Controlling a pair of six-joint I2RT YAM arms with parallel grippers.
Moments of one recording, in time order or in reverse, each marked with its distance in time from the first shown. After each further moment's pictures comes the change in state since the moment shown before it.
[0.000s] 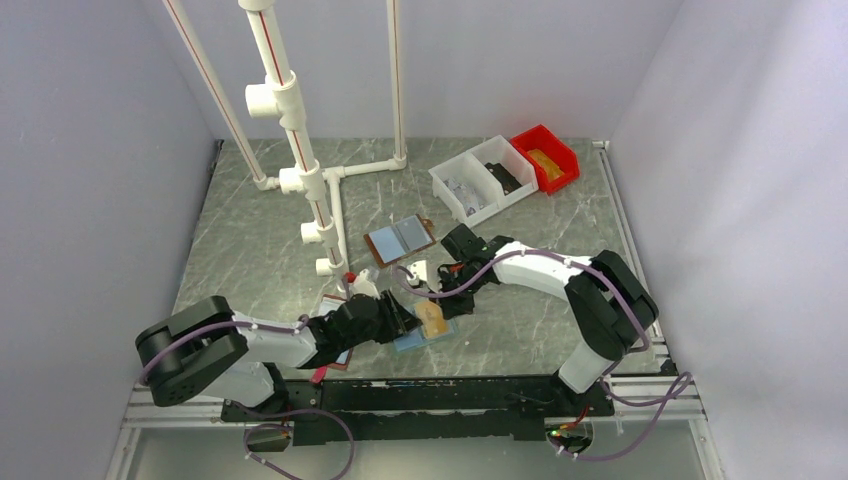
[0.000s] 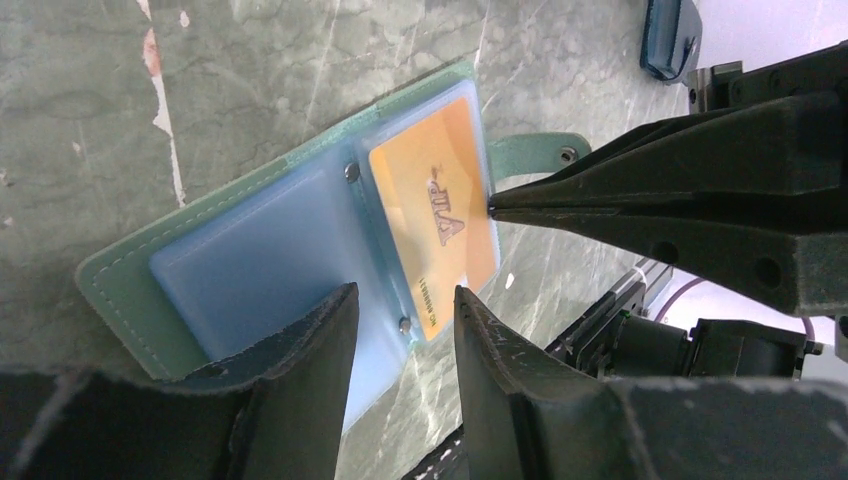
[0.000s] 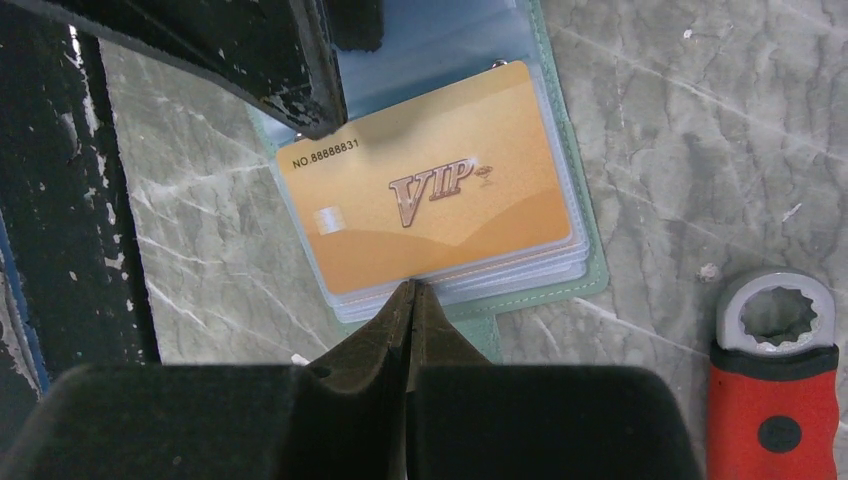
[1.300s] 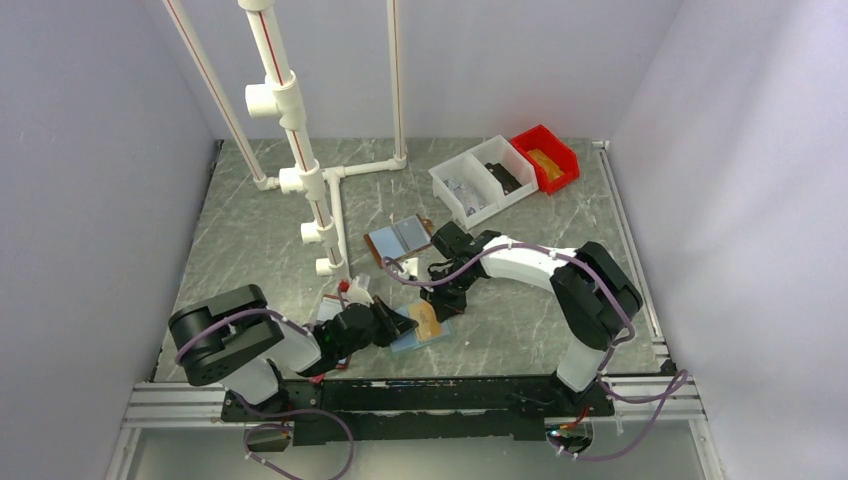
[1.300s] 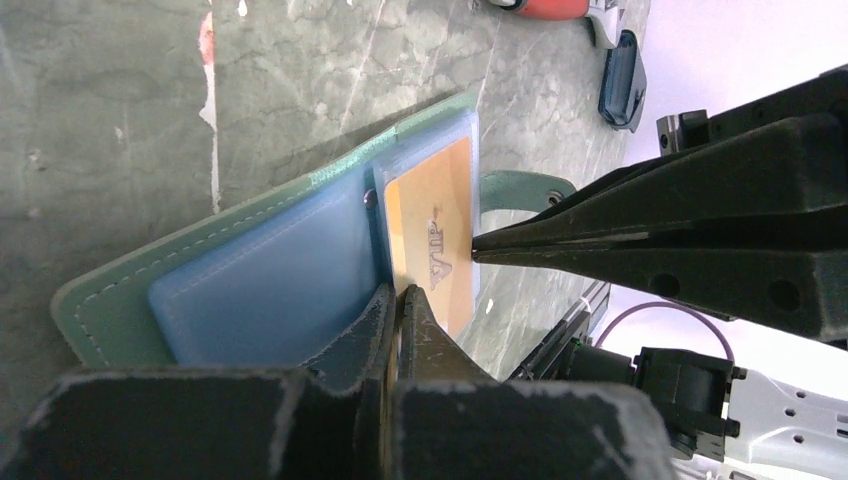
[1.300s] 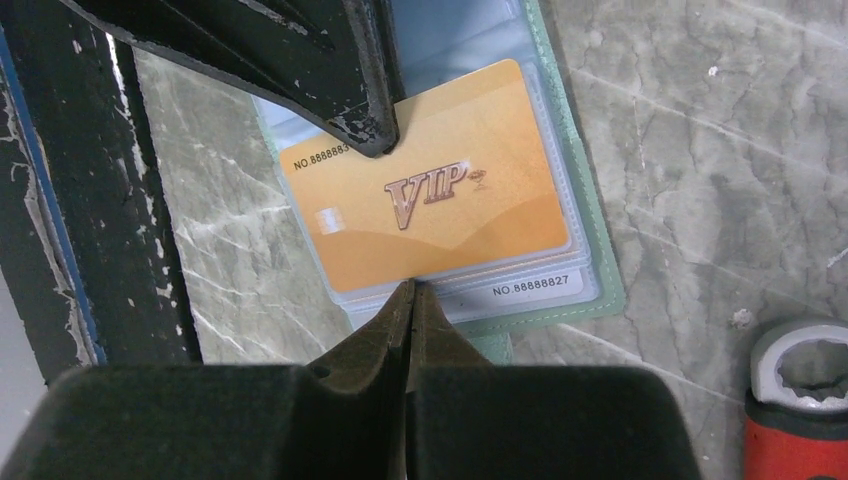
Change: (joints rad) left arm -0.003 0.193 -0.087 0.357 -0.041 -0.147; right arm 0.026 0.089 0.091 -0.059 -0.026 0.084
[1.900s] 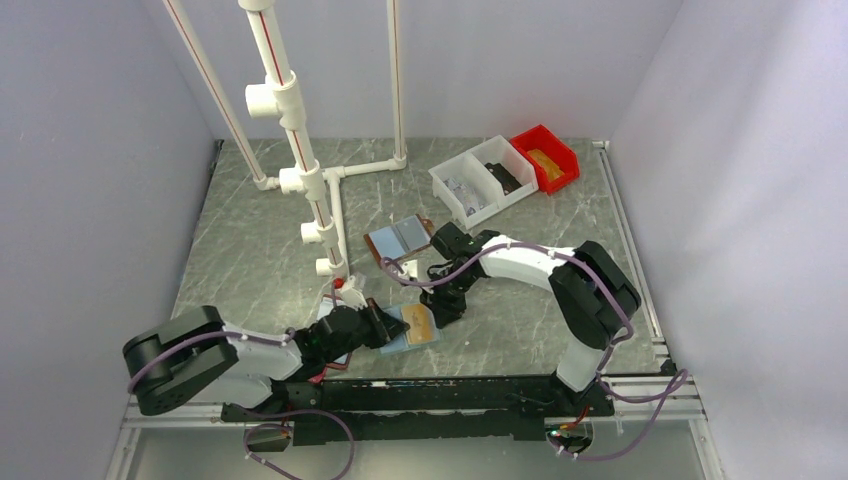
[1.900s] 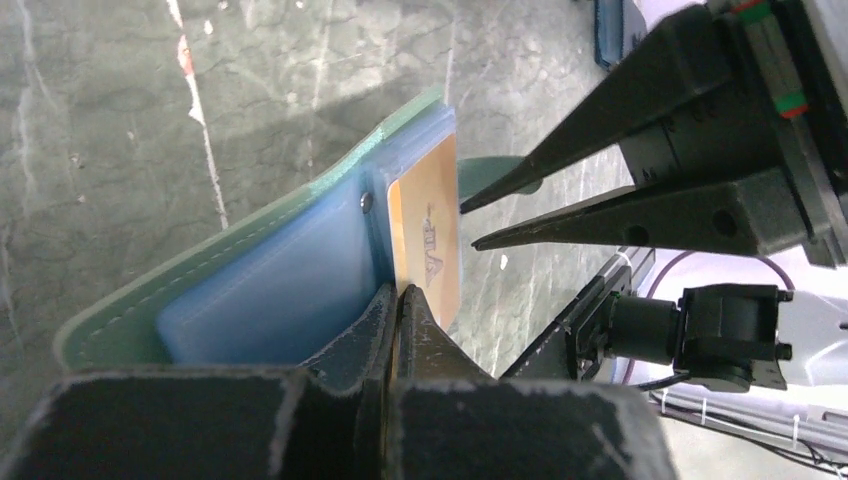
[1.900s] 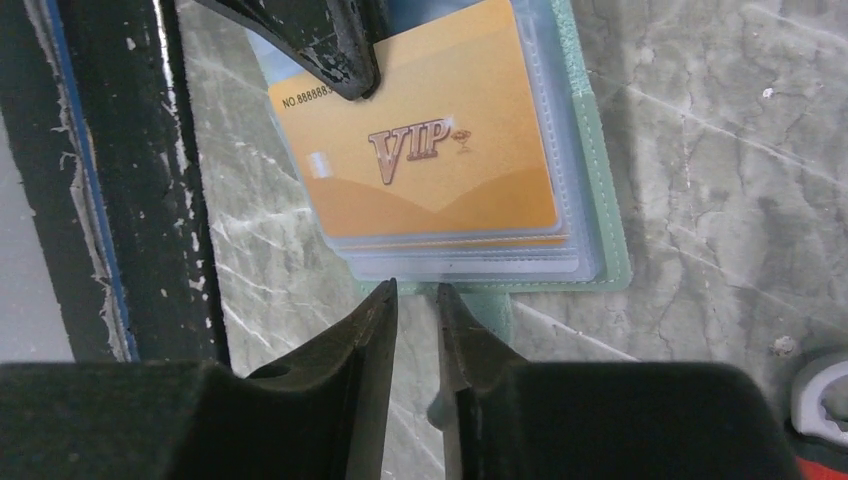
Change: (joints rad) left arm 0.000 -0.236 -0.066 -0.127 0.020 0.190; right arm 0.003 0.010 0.008 -0.023 -0.043 -0.013
